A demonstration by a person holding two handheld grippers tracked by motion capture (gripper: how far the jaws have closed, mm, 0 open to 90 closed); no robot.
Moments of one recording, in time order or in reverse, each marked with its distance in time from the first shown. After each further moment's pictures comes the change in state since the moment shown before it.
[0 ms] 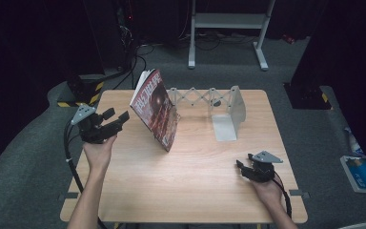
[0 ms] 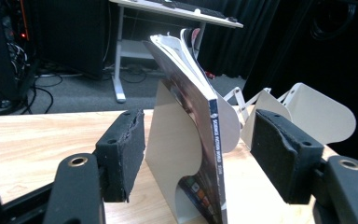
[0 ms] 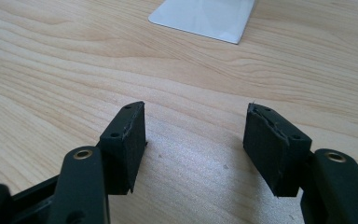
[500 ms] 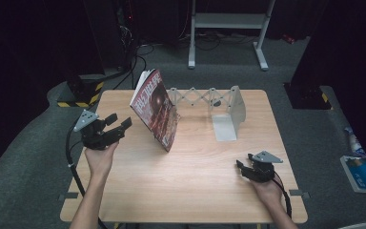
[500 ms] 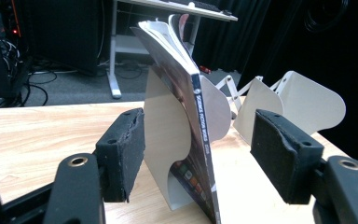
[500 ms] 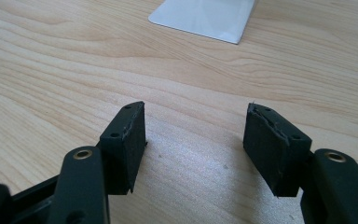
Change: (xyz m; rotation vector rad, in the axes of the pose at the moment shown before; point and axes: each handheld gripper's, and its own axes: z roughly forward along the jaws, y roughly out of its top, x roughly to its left) left arm -0.008 -0.013 -0.005 0.015 -0.018 0.015; right arm 0.000 0.000 0.000 -0.001 0.000 -0.003
